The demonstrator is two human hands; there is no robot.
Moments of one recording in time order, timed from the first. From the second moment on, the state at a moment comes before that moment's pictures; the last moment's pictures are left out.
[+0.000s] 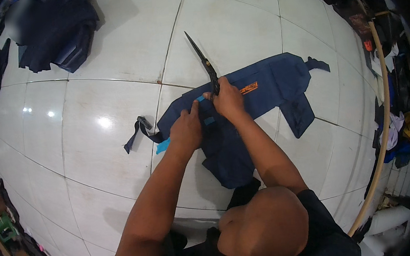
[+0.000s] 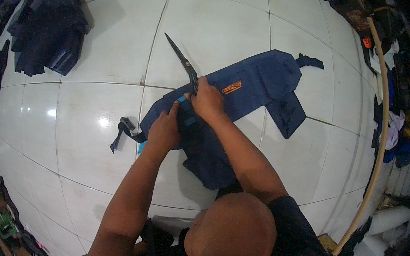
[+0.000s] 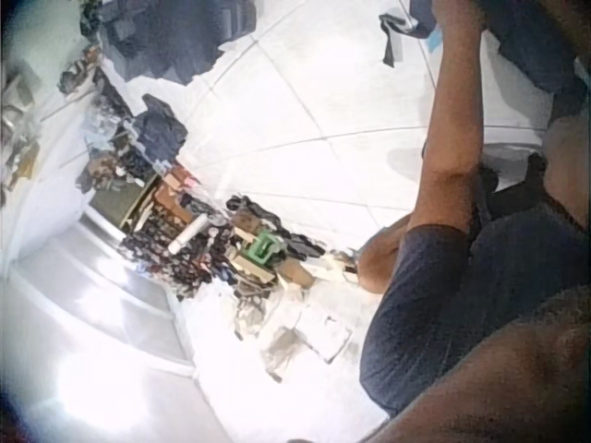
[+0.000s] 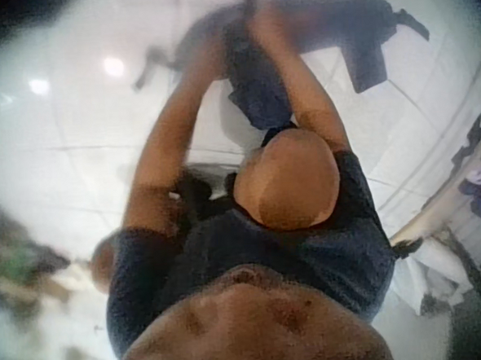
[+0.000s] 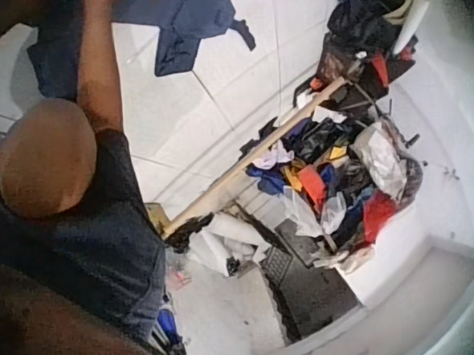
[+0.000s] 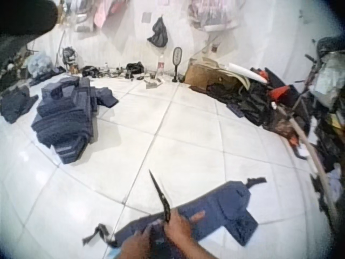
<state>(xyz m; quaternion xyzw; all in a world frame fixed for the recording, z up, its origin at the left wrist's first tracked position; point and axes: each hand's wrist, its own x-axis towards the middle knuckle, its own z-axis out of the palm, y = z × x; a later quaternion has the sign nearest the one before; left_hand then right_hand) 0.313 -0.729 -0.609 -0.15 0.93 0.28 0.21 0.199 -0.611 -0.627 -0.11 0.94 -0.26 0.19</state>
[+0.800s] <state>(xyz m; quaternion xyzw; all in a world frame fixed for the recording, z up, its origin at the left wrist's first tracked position) 0.412 -0.779 -0.561 -0.26 0.64 0.71 0.11 0.332 -0.487 -0.575 -0.16 0.77 -0.46 0.42</state>
